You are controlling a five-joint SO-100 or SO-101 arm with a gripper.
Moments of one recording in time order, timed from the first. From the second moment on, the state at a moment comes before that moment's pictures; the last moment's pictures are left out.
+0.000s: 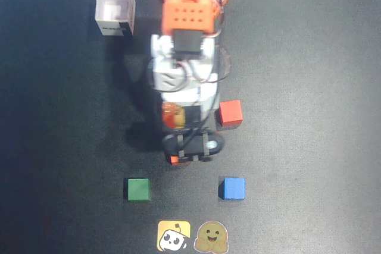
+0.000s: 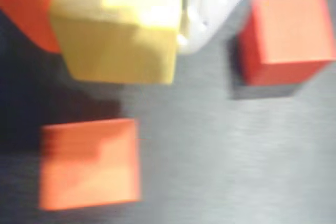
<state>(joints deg) -4.9 107.1 117.9 63.0 87.8</state>
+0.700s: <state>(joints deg) -21.2 114.8 132.1 52.6 97.6</state>
